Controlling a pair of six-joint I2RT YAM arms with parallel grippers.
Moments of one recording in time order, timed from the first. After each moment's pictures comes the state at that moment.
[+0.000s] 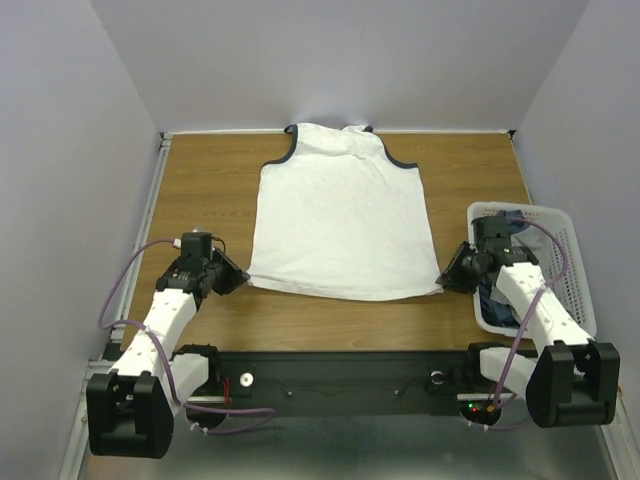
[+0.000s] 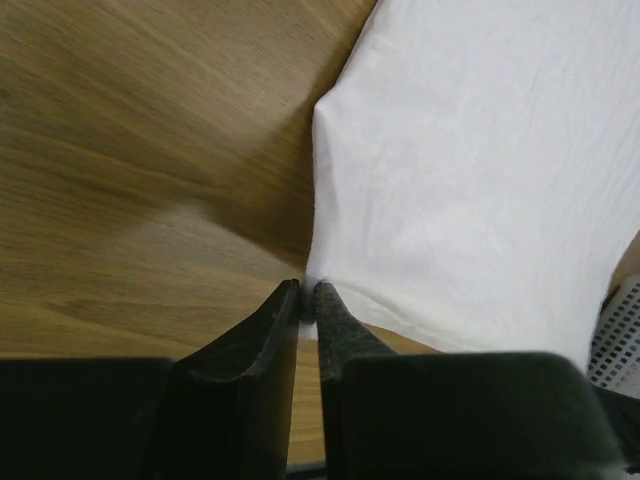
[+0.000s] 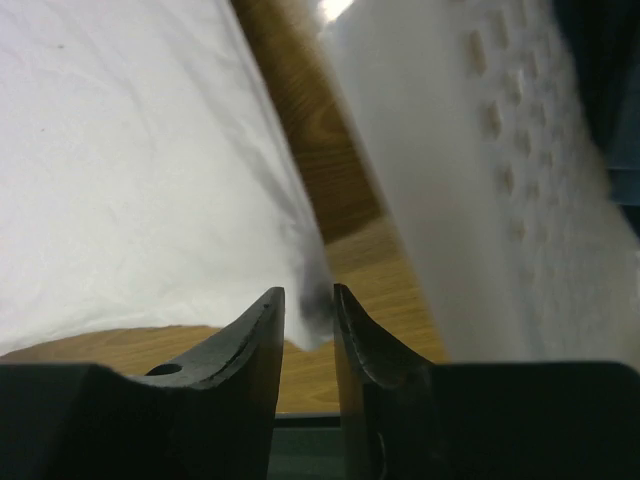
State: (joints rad) left arm -0.07 0.94 0.51 -0.47 0.15 -0.85; right arm 0.02 1.08 0.69 -0.75 -0.10 0.68
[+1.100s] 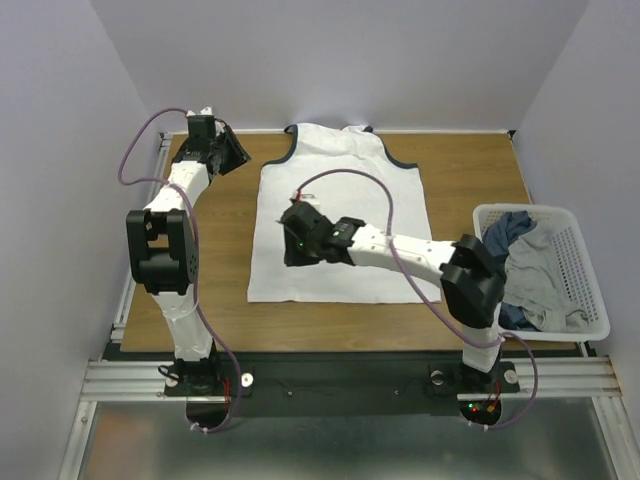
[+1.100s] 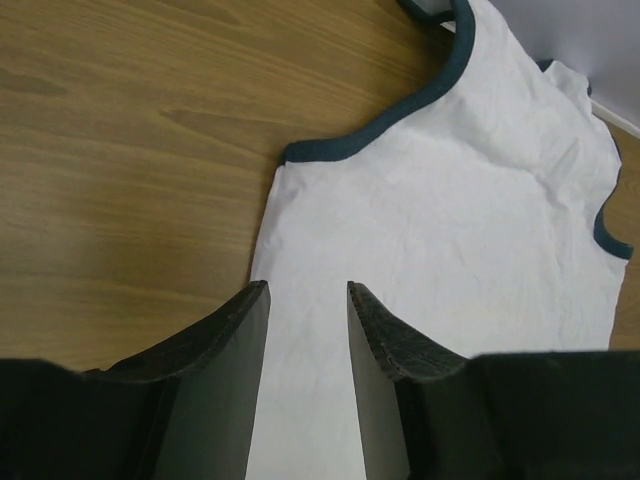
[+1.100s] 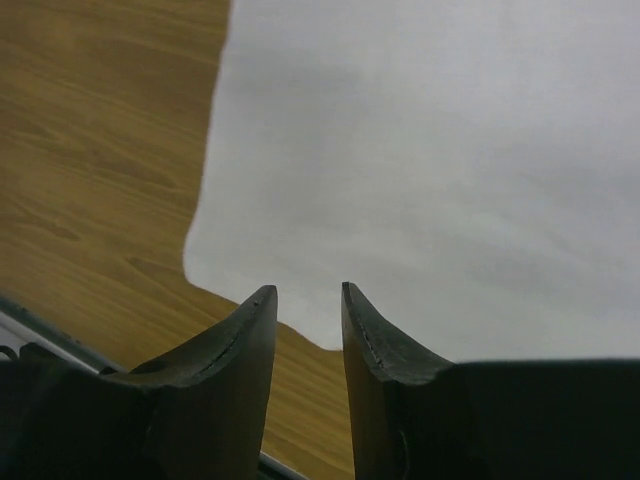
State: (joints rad) left arm -0.02 1.90 1.54 -0.24 0.18 -0.52; right arm 0.97 1.87 1.48 -0.46 0.18 0.76
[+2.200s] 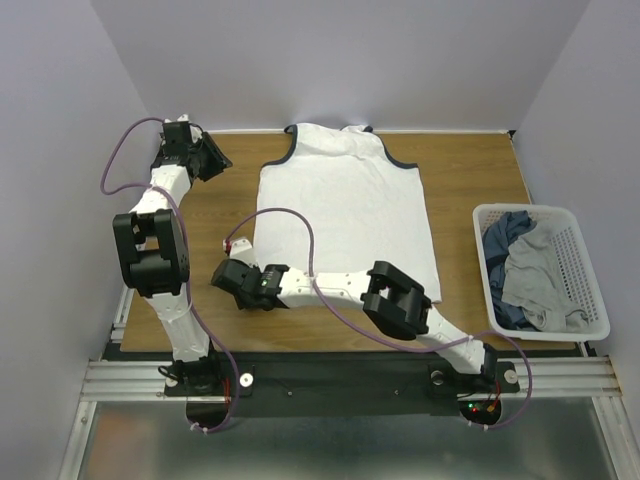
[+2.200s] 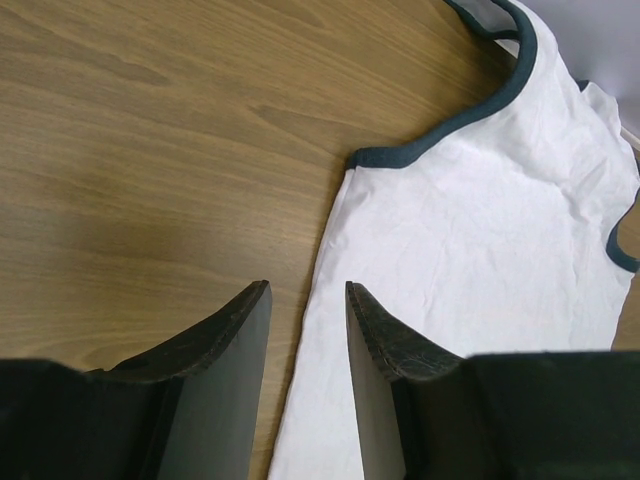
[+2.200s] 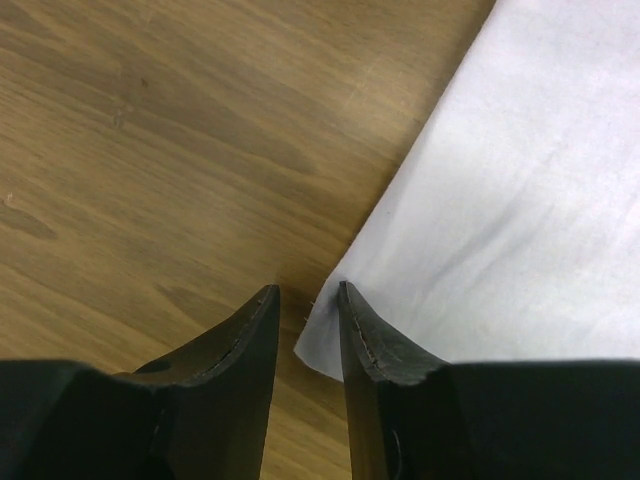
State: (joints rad) left arm 0.10 1.92 1.53 -0.26 0.26 -0.50; right arm 1.27 2.39 1.97 -0.51 0.42 0.70
